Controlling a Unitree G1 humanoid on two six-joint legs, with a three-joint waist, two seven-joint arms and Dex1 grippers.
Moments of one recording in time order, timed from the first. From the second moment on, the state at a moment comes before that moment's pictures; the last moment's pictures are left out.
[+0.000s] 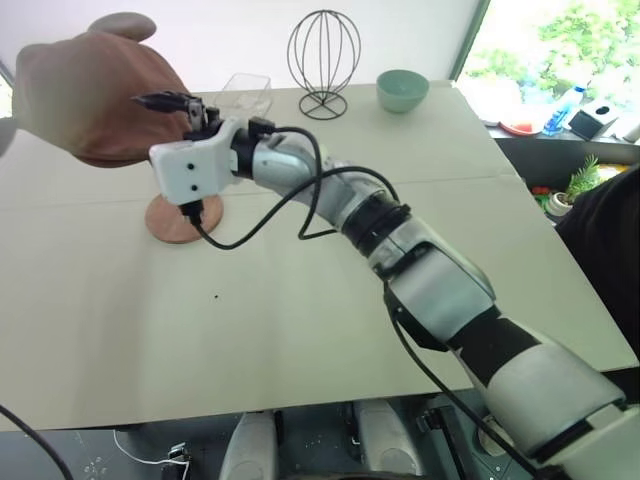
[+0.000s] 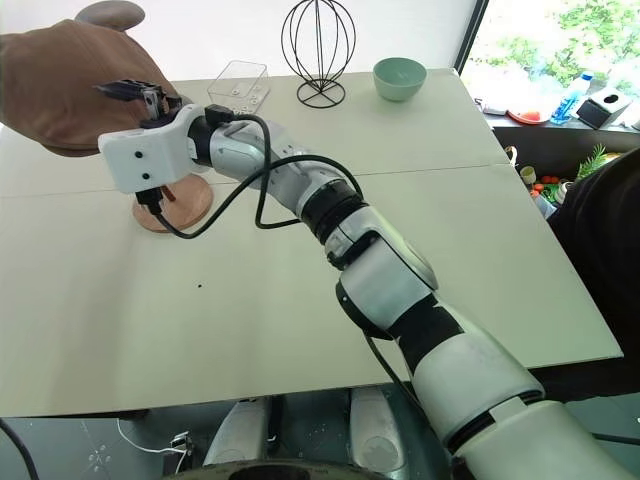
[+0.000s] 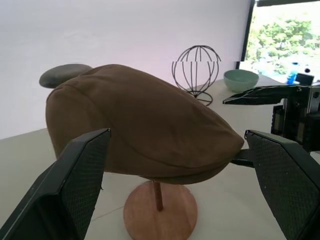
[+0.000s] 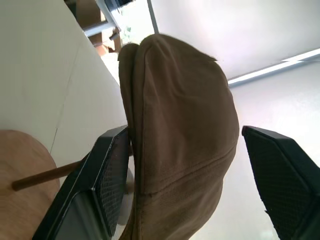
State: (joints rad) left arm -0.25 1.15 1.03 -0.29 -0.95 1.10 -0.71; right arm -1.41 0.02 0.46 0.92 -0.50 -0.58 0.34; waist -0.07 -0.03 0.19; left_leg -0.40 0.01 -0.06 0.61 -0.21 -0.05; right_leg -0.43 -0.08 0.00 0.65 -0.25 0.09
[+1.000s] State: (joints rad) left arm -0.23 1.31 0.44 -0.28 -0.27 0.18 -1.00; right arm -1.17 -0.67 -0.08 -0.05 0.69 1.09 1.08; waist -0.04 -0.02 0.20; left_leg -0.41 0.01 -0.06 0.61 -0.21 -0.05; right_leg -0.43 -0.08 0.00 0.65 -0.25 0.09
